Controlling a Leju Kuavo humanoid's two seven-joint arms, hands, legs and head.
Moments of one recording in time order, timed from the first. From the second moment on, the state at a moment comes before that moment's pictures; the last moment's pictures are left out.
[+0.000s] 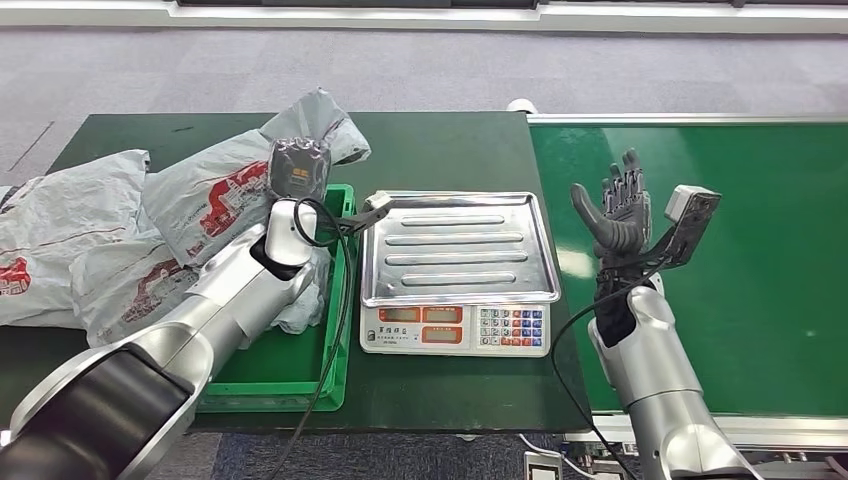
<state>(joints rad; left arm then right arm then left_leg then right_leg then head) -1.03 -0.13 -0.72 -0.37 -1.55 0.26 0.51 -0.55 -0.06 0.00 -0.94 -0.36 0.00 -0.40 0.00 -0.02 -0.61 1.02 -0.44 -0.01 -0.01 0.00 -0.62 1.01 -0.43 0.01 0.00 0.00</state>
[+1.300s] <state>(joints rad) -0.89 0.02 -0.62 -0.72 -1.55 0.32 0.44 -0.54 -0.05 -0.05 -0.95 -0.31 0.02 -0.34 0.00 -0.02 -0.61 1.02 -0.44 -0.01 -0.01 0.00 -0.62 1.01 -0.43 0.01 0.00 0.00</state>
